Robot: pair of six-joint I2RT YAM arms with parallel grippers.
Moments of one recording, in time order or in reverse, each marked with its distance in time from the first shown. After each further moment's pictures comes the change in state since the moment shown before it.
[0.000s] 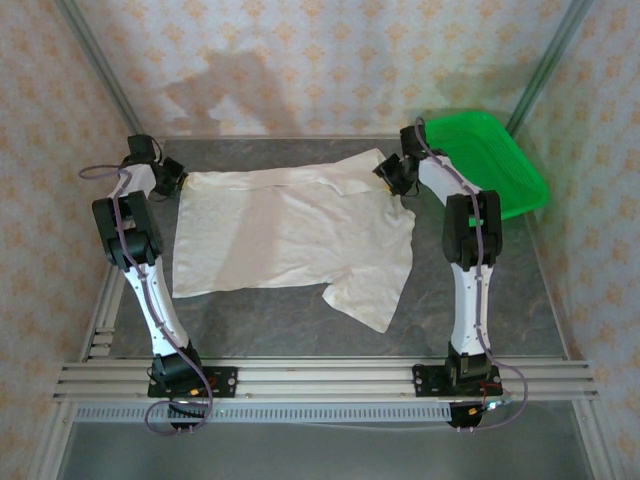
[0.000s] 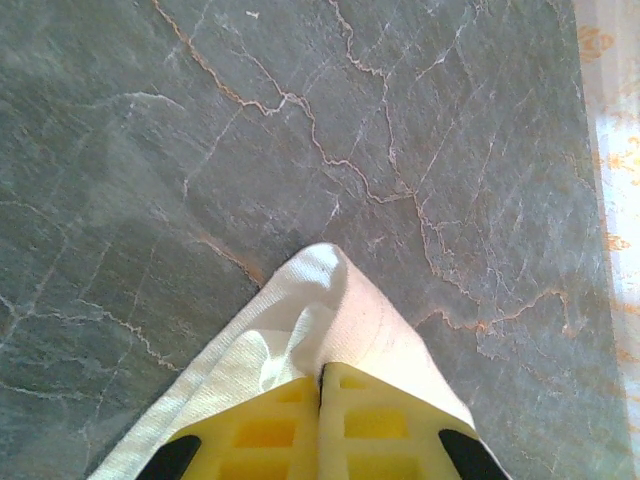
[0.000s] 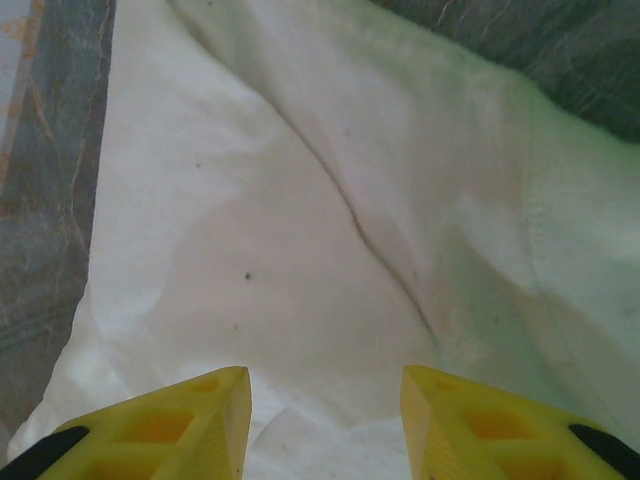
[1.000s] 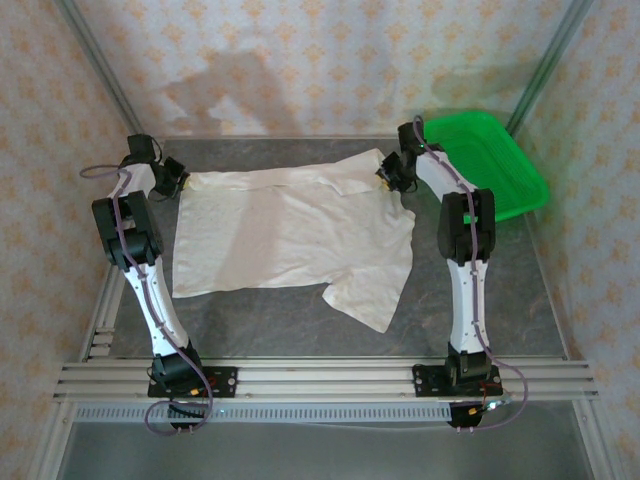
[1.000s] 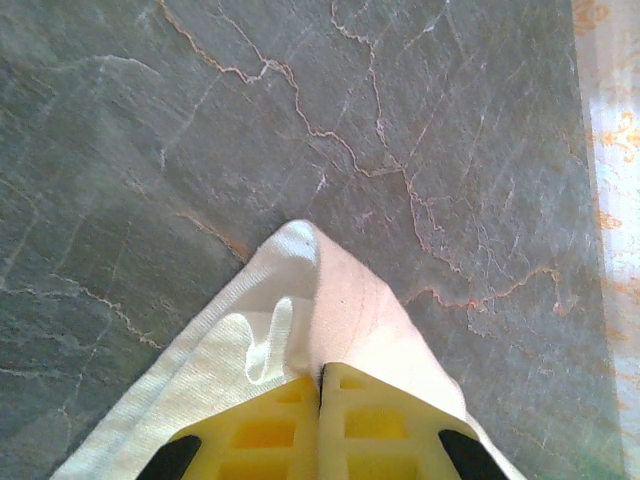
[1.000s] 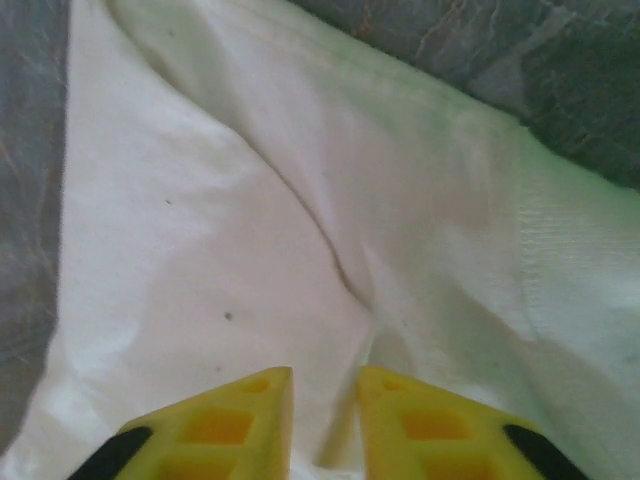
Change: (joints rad) left arm 0.000 0.000 0.011 -0.026 0.040 0.011; right arm -0.002 0.085 0.146 -0.102 0.019 0.008
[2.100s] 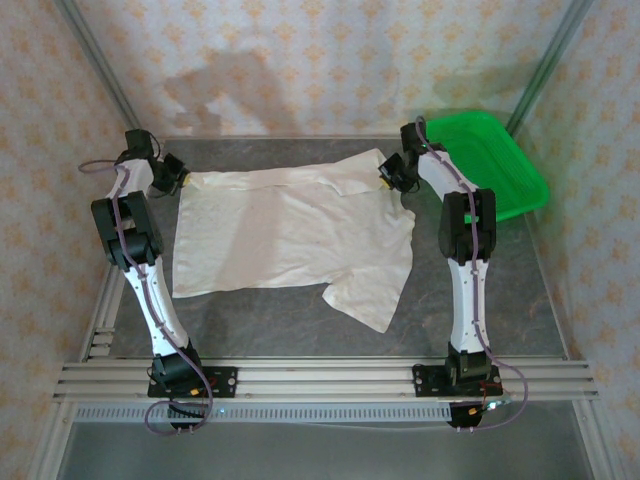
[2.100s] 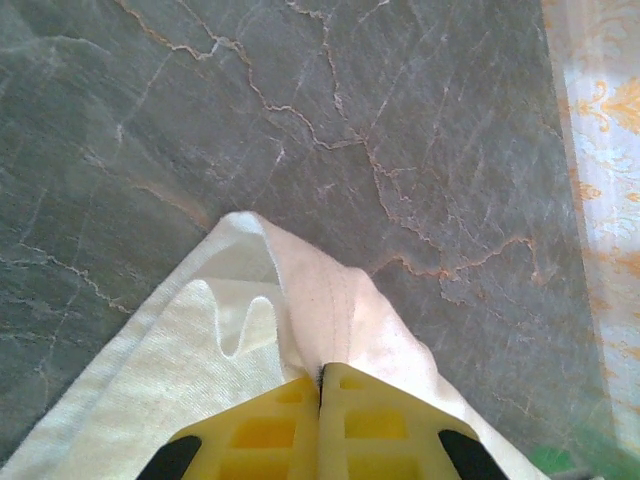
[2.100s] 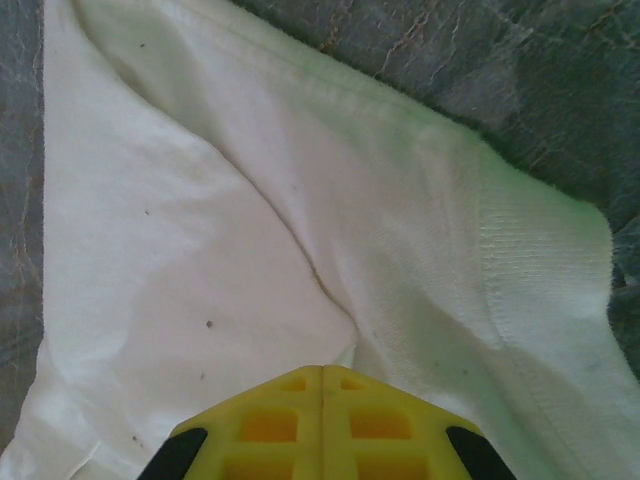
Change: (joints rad) left arm 0.000 0.000 0.066 -0.090 0.031 0.038; right arm -0.013 0.006 -0.003 -0.021 -0.008 -0.006
